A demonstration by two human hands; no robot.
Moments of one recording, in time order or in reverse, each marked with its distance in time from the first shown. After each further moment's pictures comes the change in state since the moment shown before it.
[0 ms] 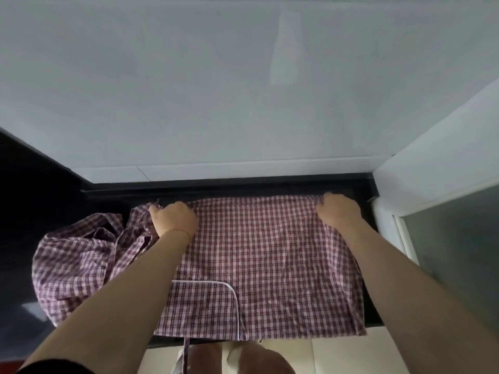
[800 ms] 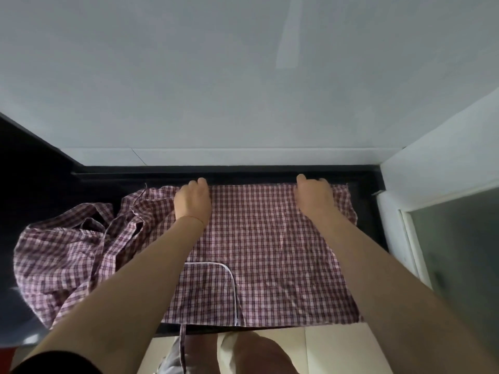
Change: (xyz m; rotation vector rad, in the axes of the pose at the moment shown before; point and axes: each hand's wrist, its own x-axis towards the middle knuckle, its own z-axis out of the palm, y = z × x) left_hand 0.003 0.032 0.007 -0.150 0.074 0.209; right_hand 0.020 -0.052 0.028 -0.190 0.156 -0.258
